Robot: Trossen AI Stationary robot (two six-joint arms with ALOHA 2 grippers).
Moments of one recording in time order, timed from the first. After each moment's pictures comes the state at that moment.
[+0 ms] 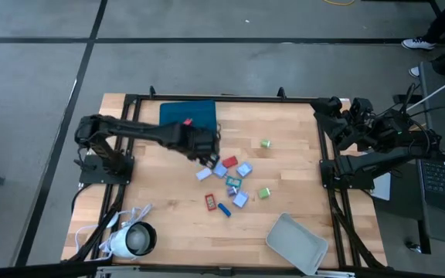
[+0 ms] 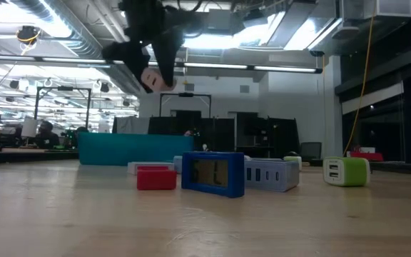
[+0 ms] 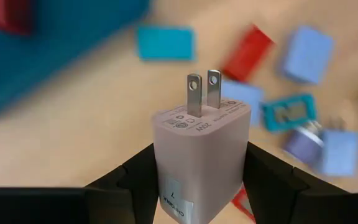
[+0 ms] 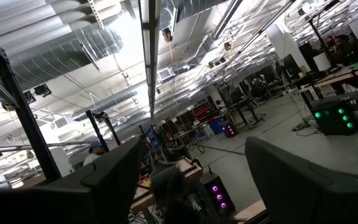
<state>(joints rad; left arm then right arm) 0.03 1.66 1.42 -1.06 -0.20 -1.04 0.17 0.54 0.79 0.18 0.41 0.36</state>
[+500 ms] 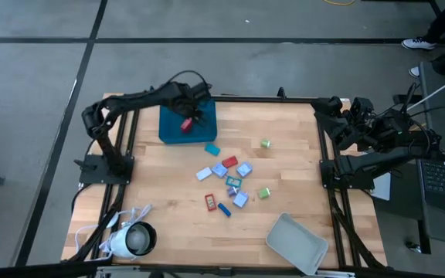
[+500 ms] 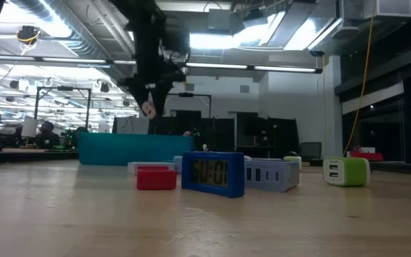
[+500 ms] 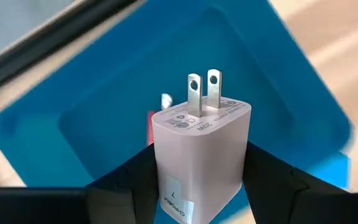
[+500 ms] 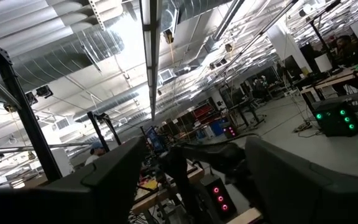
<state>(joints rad) 0.53 1.73 1.42 -1.00 -0.20 -0.51 0.17 0.54 0.79 0.19 0.41 0.36</state>
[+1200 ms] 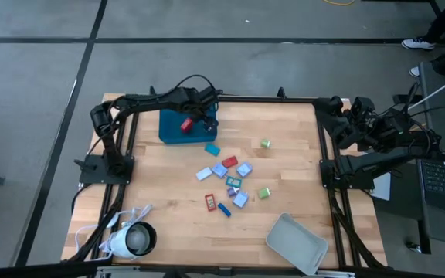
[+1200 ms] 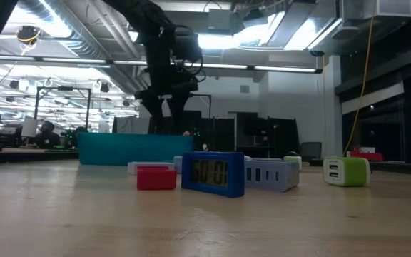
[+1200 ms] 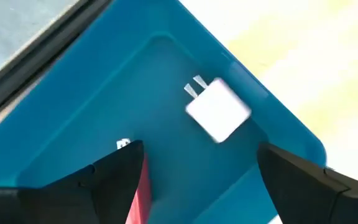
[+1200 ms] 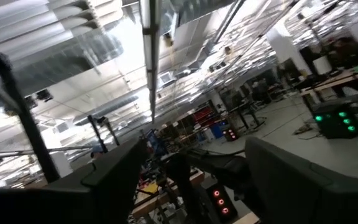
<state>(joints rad) 0.49 1.81 1.42 -0.84 -0.16 -0.39 0.17 0.54 0.79 0.20 0.43 0.36</state>
